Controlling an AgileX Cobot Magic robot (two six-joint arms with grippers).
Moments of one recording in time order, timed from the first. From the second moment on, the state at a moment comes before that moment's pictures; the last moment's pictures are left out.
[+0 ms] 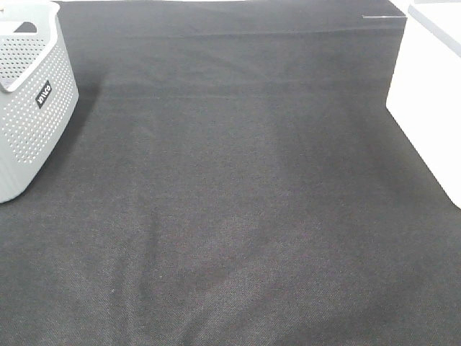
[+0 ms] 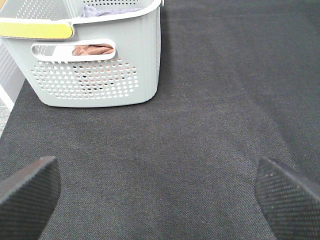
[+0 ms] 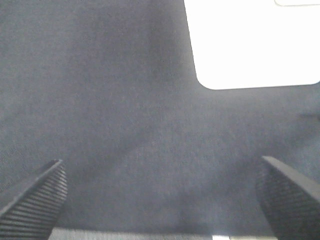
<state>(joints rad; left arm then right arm) 0.04 0.00 -0.50 -0.05 1.05 0.07 0.11 0.00 -0.47 -0.01 1.11 0.08</state>
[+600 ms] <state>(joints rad) 0.04 0.00 -0.50 -0.05 1.05 0.07 0.00 0.00 -0.46 0.00 1.11 0.08</state>
